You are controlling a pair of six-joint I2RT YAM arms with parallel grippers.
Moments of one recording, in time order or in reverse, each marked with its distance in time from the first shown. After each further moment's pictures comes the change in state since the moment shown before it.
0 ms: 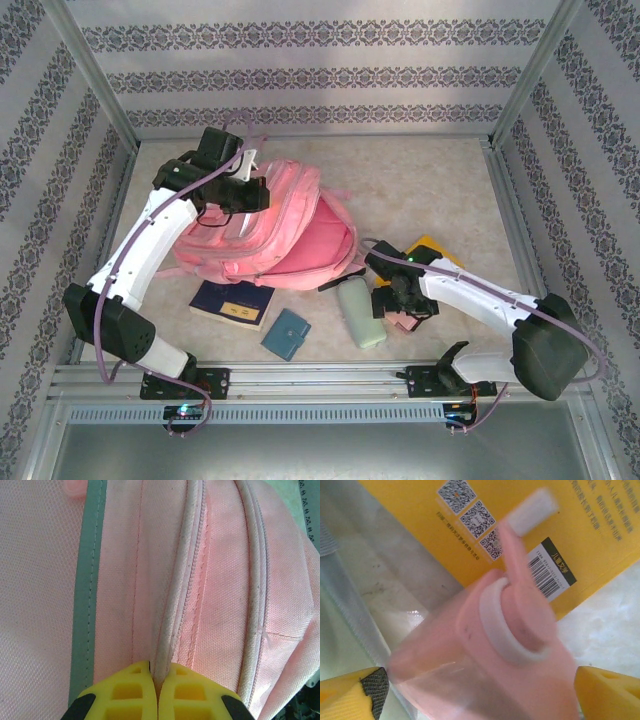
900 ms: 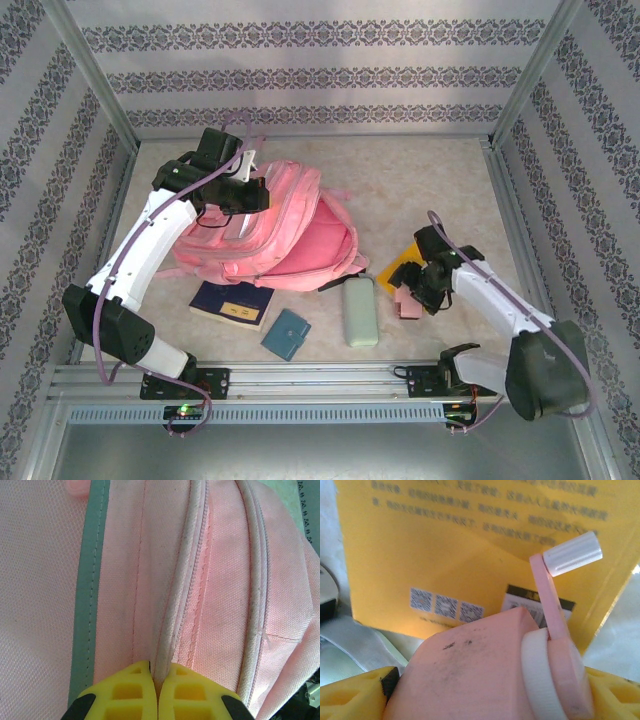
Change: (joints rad) left arm 0.000 -0.005 -0.004 0.000 0.003 -0.019; right arm -0.428 -0.078 -0.086 0.228 -0.283 0.216
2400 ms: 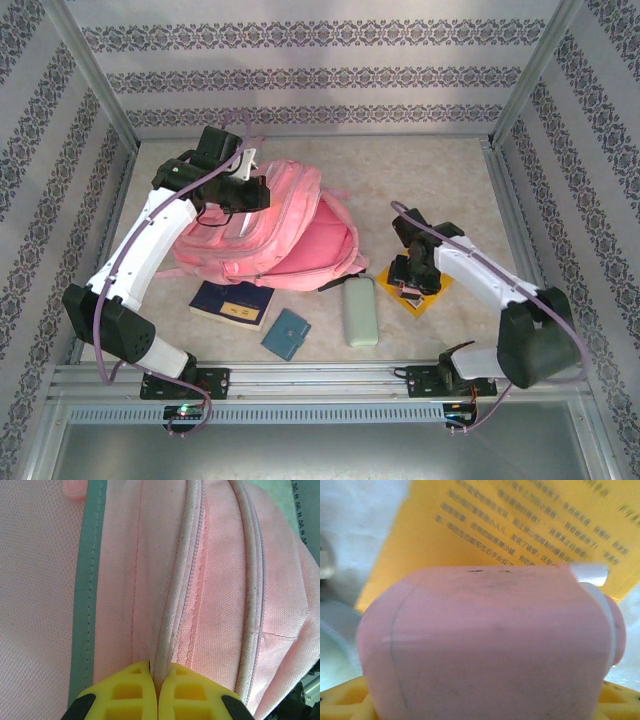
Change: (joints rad) left arm 0.000 0.006 0.021 -0.001 0.012 -0.001; right arm 0.124 0.110 0.214 -0.169 0.195 -0.272
